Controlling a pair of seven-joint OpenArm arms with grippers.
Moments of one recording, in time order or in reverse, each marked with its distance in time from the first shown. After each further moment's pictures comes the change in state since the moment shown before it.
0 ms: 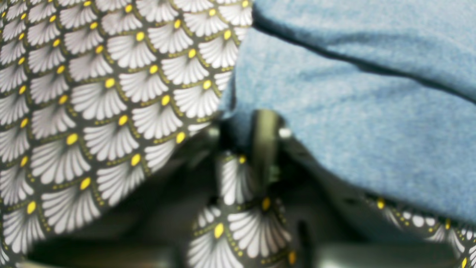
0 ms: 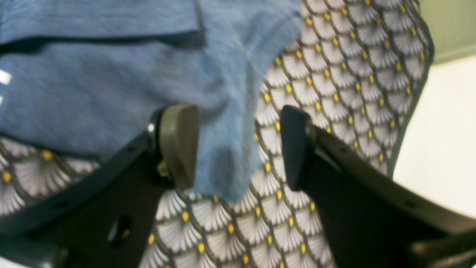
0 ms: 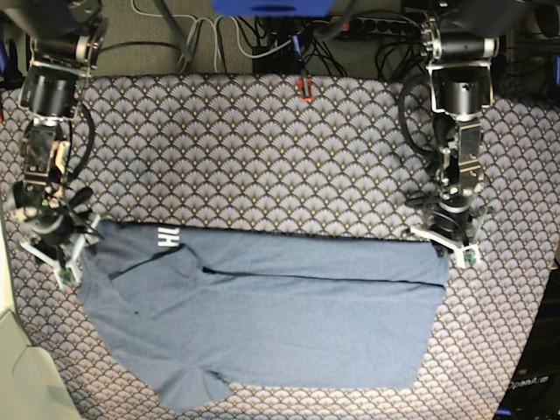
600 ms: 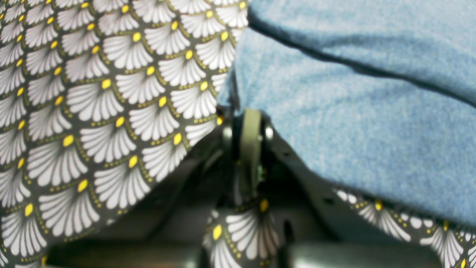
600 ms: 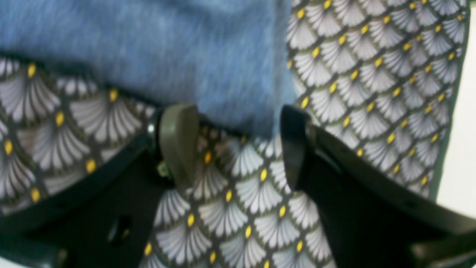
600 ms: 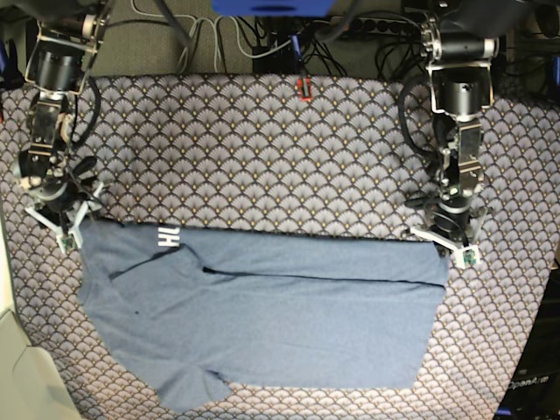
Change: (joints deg) left arm -0.1 0.0 0.0 0.0 0.0 0.0 0.0; right arm -6.3 -1.4 2.4 -0.2 0.2 0.2 1.0
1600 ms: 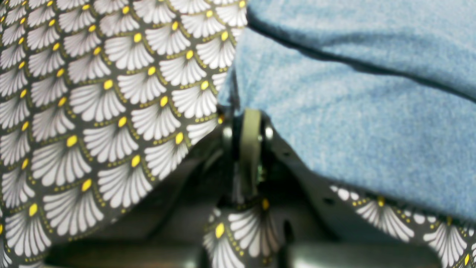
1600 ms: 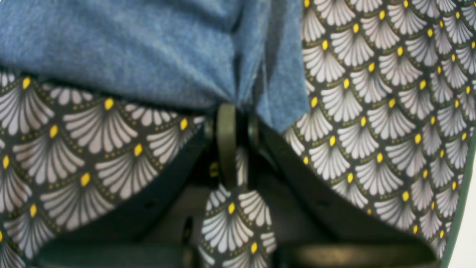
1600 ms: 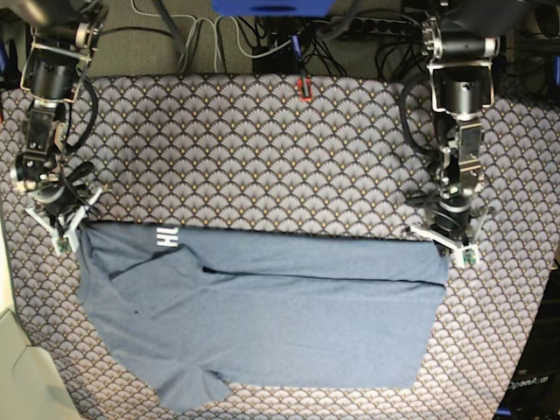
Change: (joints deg) left arm 0.6 -0.3 0.4 0.6 0.4 0.0 0.0; right arm 1.9 1.6 -0.2 -5.4 4.5 0.0 1.3
